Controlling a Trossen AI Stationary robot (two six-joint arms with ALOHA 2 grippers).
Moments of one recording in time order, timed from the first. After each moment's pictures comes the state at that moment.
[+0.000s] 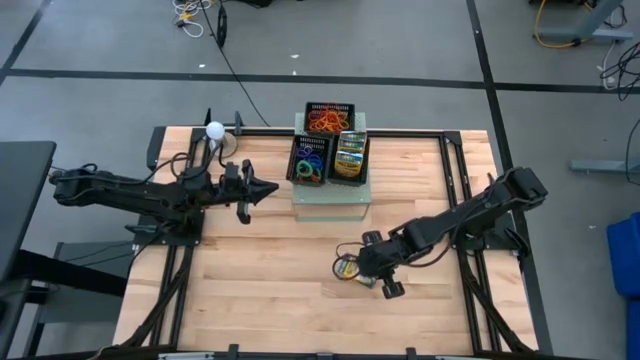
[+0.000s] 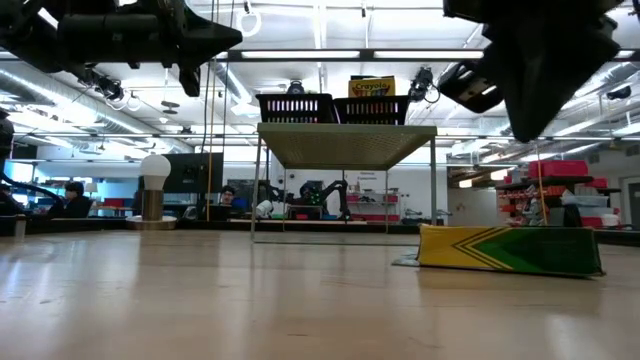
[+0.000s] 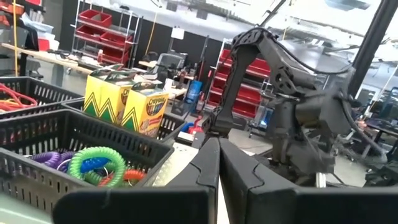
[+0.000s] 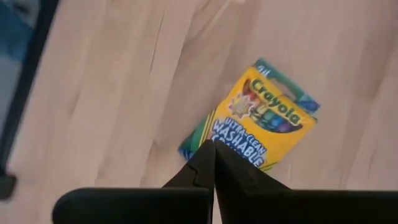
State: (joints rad) left arm 0.06 0.84 0.27 0.73 -0.07 -0.24; right arm 0.40 1.59 1.09 -0.65 -0.08 0.13
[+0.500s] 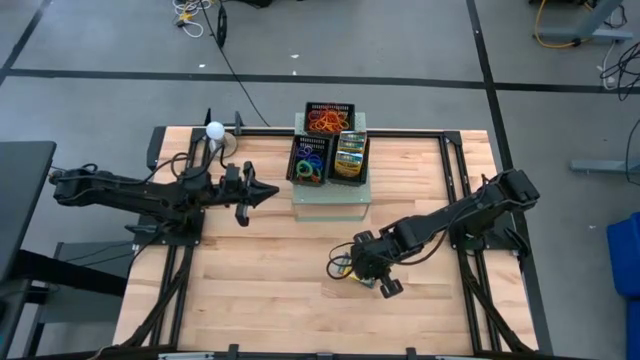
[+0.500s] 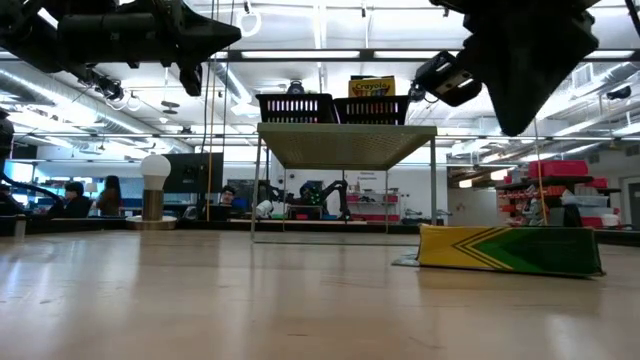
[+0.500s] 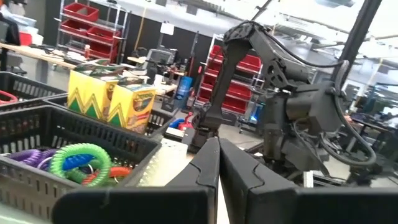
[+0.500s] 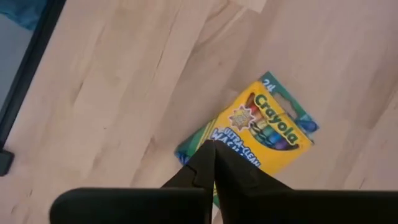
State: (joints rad) left arm 0.06 0.84 0.27 0.72 -0.03 -0.25; right arm 0.37 1.67 1.20 -0.74 -0.14 -0.04
